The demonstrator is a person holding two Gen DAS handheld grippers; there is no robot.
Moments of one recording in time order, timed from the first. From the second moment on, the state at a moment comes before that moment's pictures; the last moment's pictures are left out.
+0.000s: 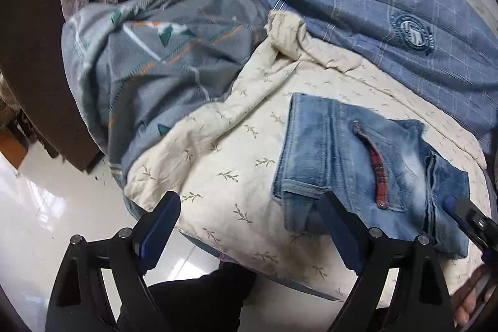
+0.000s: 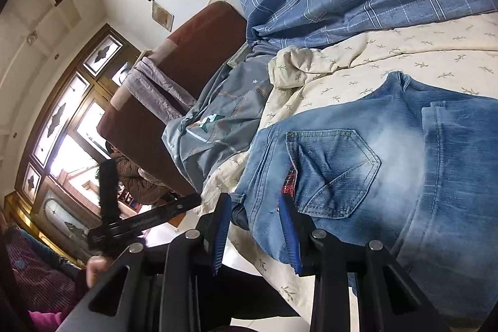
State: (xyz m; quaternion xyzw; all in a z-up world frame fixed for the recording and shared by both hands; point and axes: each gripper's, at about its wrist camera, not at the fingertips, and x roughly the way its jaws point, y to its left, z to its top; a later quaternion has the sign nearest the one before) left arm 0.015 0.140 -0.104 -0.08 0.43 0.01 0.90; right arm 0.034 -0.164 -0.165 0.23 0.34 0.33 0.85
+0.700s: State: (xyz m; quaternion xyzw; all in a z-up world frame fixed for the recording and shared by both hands) left arm 0.014 0.107 -0.094 -0.01 0.39 -0.04 0.92; right arm 0.012 -0.223 -0.180 0.20 0.34 0.20 0.90
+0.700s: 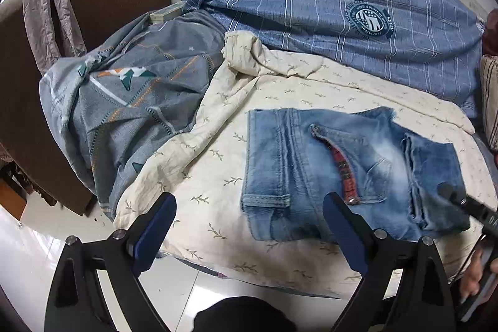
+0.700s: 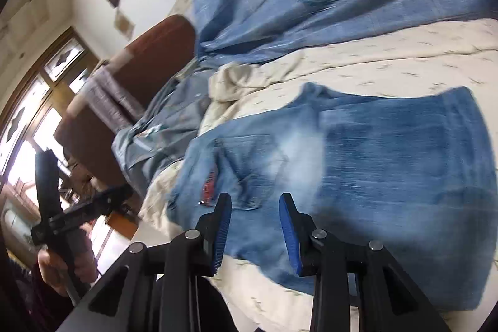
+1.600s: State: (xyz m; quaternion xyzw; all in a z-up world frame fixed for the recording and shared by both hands) left arm 0.056 0.122 -0.168 -0.15 0.45 -0.13 0.87; right arm -0.012 -0.214 -0.166 0.16 0.32 0.22 0.91
